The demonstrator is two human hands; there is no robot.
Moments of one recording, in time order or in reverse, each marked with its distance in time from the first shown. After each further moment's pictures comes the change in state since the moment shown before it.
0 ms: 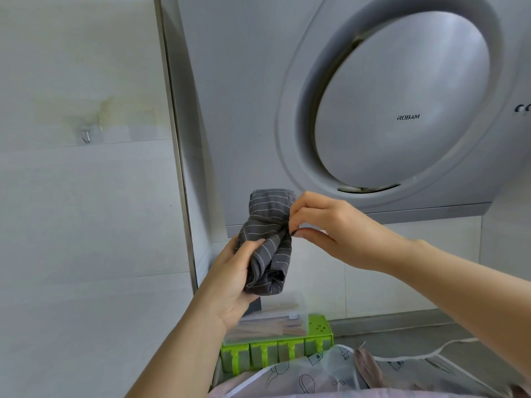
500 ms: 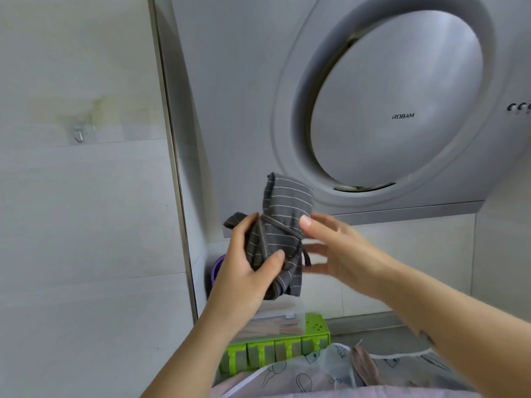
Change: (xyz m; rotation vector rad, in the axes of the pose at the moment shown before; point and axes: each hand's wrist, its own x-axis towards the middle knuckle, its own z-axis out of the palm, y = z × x) left_hand -0.010 -0.013 0.002 0.687 0.026 0.472; right_hand -0.019 -0.018 0.022 1.289 0.117 0.889
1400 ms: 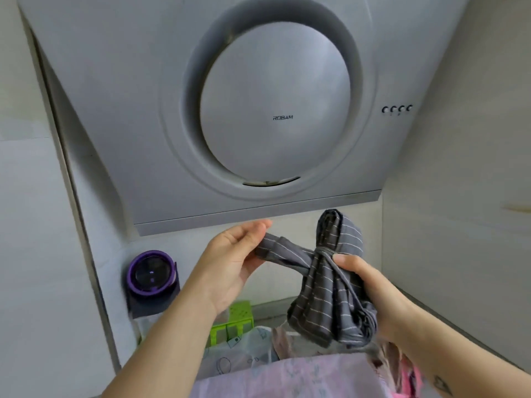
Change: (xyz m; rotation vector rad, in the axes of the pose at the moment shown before) left_hand 0.005 0.063 0.161 -0.750 -0.183 -0.343; right_hand -0.145 0.007 -0.153 0.328 0.188 0.218
